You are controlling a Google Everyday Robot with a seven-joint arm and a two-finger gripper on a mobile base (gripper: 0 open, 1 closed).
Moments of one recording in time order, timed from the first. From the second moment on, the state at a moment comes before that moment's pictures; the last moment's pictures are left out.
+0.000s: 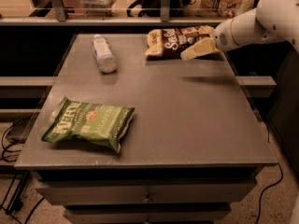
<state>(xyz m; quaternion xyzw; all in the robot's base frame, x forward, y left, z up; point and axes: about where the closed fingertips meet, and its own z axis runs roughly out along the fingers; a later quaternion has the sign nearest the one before) 0.749 -0.170 0.896 -0.33 0.83 0.13 0.43</state>
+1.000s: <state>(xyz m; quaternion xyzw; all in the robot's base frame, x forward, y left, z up) 0.802 -0.180 0.886 -0.23 0.83 0.10 0.49</state>
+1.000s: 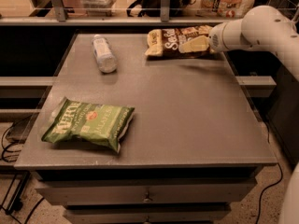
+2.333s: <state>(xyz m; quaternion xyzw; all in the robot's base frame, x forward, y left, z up) 0.833 -0.183 0.859 -0.23 0.84 0.10 0.48</state>
